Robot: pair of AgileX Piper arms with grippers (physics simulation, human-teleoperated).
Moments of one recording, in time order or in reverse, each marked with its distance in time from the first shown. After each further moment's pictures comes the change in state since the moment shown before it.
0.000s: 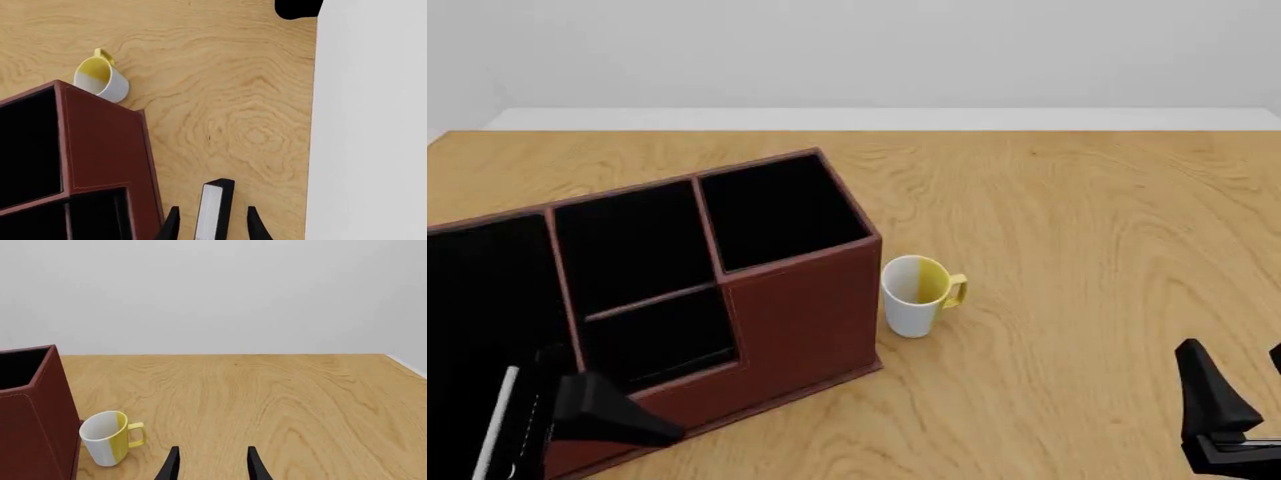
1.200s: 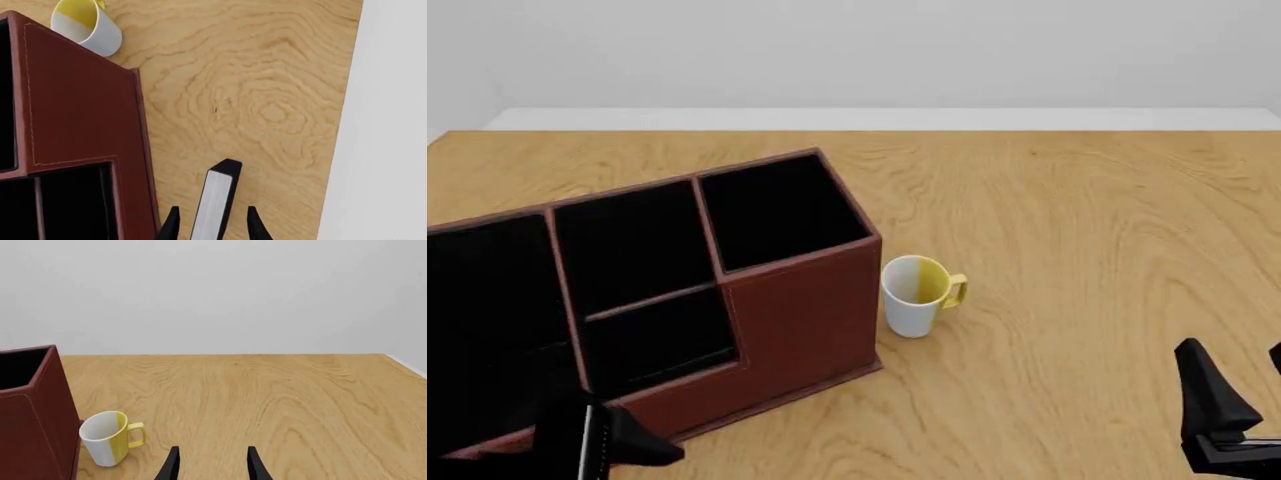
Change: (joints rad) left arm 0.127 -0.004 0.223 -0.105 0.023; right arm 0.000 0.006 0.001 -0.007 0.000
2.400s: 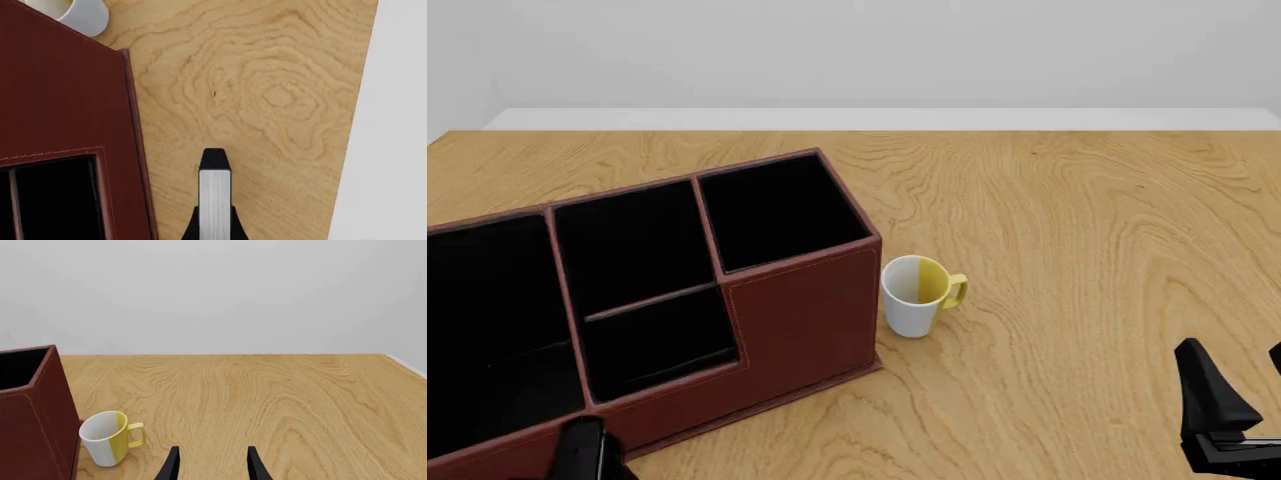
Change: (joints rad) left arm 0.038 -0.018 0.137 -0.078 0.047; right arm 0.000 0.000 0.000 -0.001 0.000
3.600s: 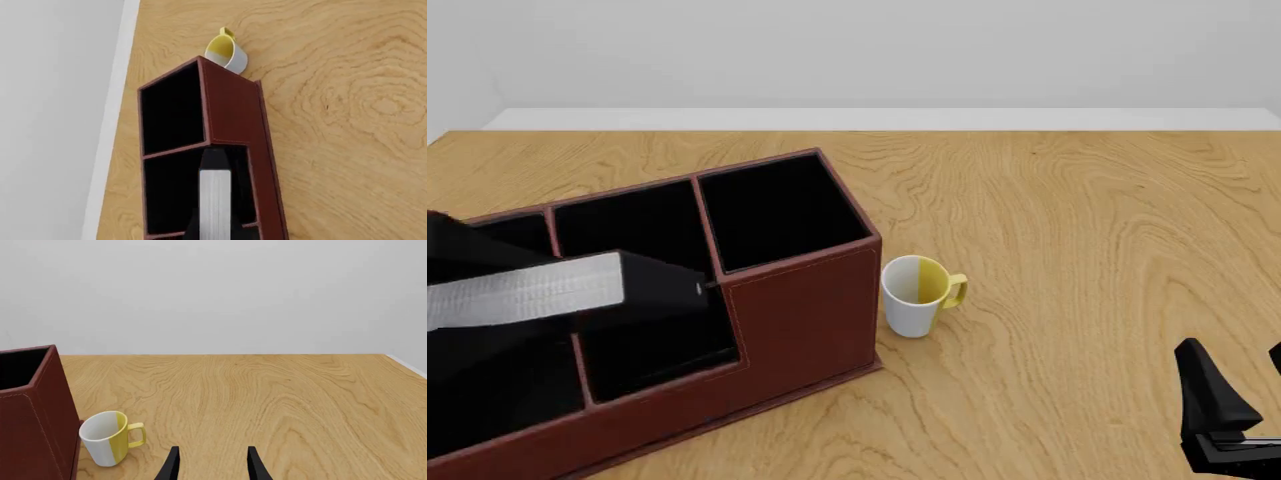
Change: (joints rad) left arm 0.373 0.027 -0.638 0.301 0.516; right arm 0.000 0.000 0.000 0.000 0.000
